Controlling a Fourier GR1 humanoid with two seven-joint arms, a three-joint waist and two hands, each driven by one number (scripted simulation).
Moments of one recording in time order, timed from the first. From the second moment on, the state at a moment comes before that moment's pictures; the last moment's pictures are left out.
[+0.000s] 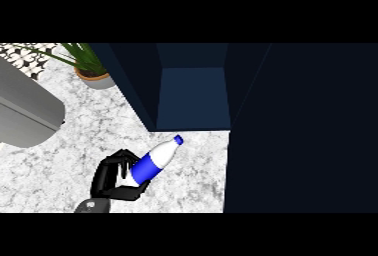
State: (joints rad) left arm -0.24 0.04 0.17 -0.59 -0.11 -0.07 -0.97; right arm 0.98 -0.39 0.54 -2.49 0.01 0.03 -0.42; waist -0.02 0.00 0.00
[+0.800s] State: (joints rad) left arm -0.37 0.00 -0.28 -0.86 0.22 0.18 -0.61; right arm 1.03 -0.45 0.54 -2.49 0.00 0.00 -0.49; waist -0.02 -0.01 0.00
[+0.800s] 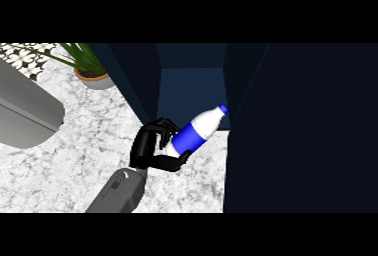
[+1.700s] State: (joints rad) left arm -0.76 0.04 -0.38 -0.67 0.45 0.44 -0.36; right arm 1.07 -0.50 0.43 -2.49 -0.02 0.04 -0.57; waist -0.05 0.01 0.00
